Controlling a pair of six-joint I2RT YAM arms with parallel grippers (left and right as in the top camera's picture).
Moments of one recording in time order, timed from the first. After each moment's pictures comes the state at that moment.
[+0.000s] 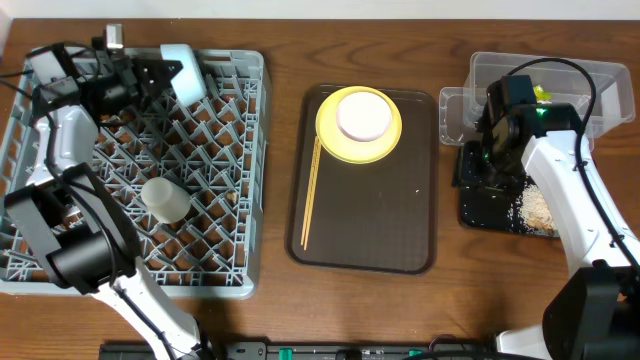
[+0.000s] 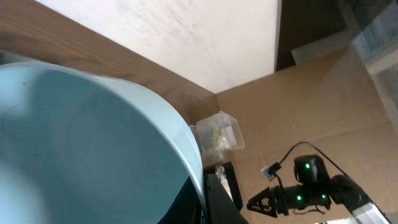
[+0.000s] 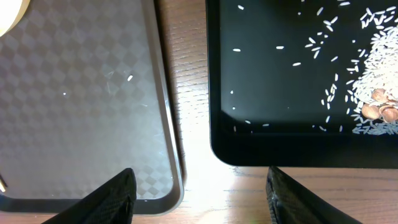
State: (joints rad) left arm 0.45 2.08 1.56 -0.29 1.41 -0.35; right arm 0.07 1.65 1.33 -1.19 -0.07 0.27
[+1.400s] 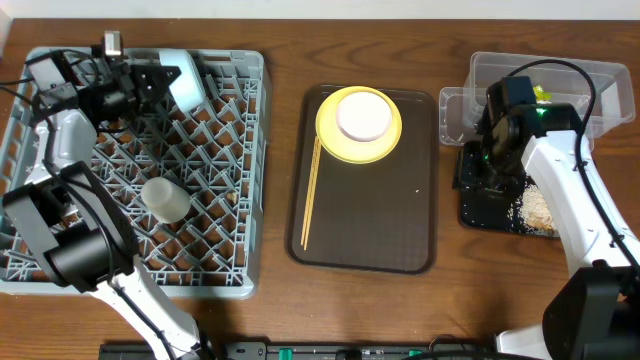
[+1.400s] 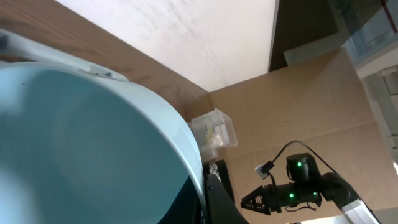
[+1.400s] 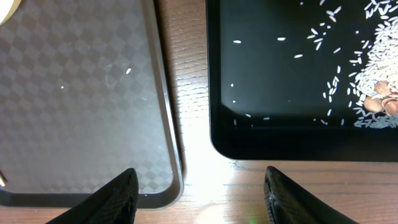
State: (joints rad) left arm 0.46 2.10 1.54 -0.29 1.46 -0.35; right arm 0.07 1.65 1.33 -1.21 -0.07 0.27
